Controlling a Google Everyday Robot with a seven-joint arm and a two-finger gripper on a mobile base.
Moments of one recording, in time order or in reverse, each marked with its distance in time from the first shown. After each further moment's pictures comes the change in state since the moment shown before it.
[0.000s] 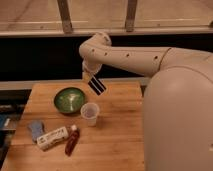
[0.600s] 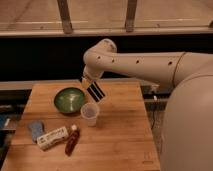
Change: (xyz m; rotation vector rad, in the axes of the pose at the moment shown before) arm 0.015 0.037 -0.005 -0.073 -0.085 0.042
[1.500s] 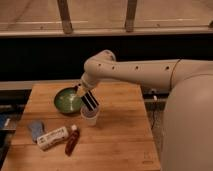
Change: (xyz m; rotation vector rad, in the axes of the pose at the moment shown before) arm 0.006 0.041 0.033 -0.128 -0.020 0.032
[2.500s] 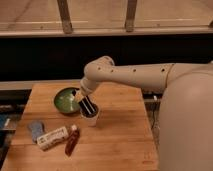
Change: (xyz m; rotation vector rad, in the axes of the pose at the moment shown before) arm 0.011 0.013 0.025 -0.070 0.001 0.041
